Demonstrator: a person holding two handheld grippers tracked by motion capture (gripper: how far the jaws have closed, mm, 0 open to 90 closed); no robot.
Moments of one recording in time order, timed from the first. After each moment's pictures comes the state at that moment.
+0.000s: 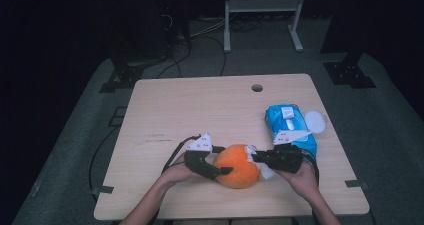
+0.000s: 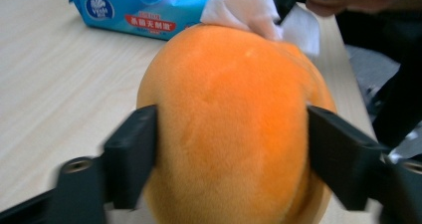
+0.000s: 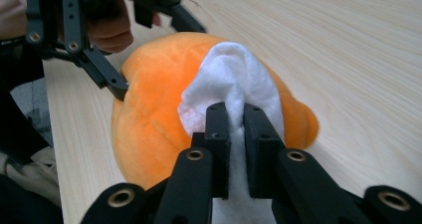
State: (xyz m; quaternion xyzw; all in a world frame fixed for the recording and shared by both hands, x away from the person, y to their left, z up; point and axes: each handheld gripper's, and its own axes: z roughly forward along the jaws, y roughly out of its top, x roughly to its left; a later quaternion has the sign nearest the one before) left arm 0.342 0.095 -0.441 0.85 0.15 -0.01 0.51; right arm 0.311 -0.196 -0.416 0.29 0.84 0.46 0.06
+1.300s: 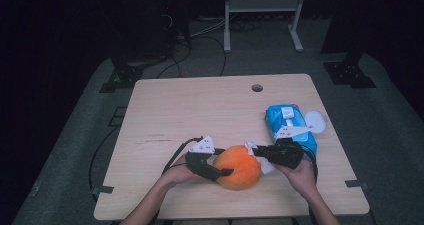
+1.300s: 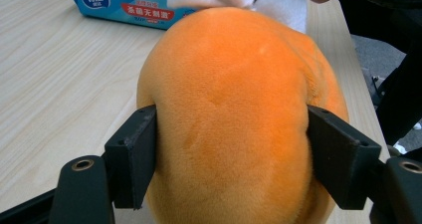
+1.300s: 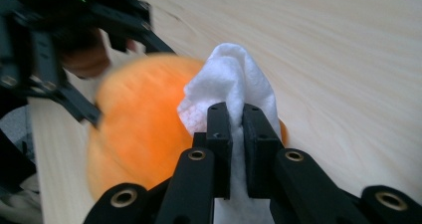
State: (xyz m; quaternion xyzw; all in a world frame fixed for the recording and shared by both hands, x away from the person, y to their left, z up) left arm 0.333 0.089 -0.443 0.86 0.13 0.03 0.49; right arm 0.326 -0.208 -0.421 0.34 0.81 0.47 0.05
